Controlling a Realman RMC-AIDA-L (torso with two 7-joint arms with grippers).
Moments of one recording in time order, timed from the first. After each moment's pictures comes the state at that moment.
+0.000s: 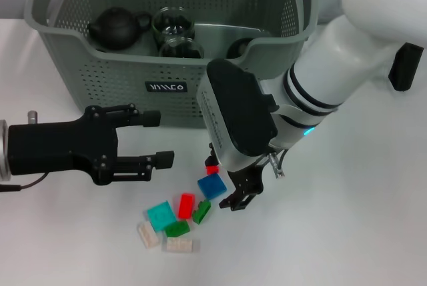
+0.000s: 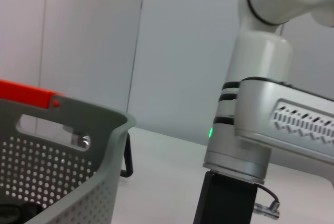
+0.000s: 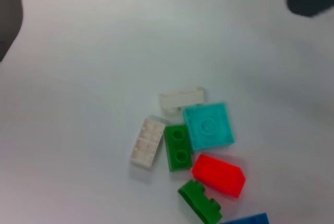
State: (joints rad) left arm -0.45 -2.14 0.50 0.90 2.09 1.88 -1.35; right arm 1.03 2.11 -1.78 -0.79 -2.24 -1.21 1.76
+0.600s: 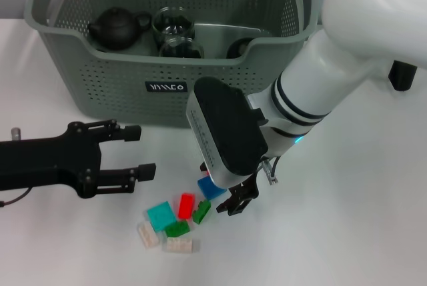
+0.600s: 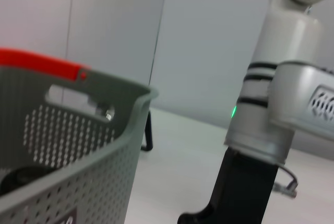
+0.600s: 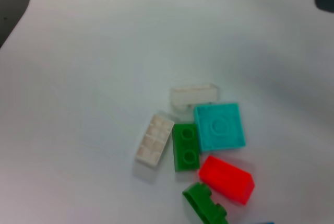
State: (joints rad) left arm -0.43 -2.14 0.43 0.91 2.18 1.87 -1.33; right arm 1.04 2.12 -1.88 -0.79 -2.22 -1.16 1.76
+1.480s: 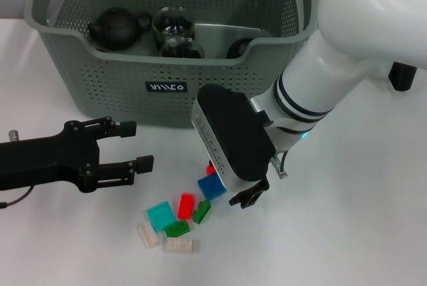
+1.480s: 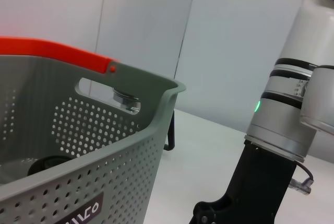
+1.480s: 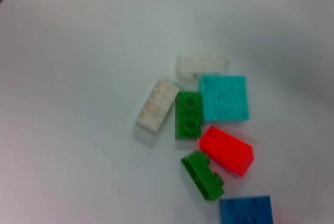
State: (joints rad) left arm -0.42 -2.15 0.40 0.88 2.18 1.83 -1.33; right arm 1.06 2.11 -1.91 -0.79 -2.27 -1.16 1.71
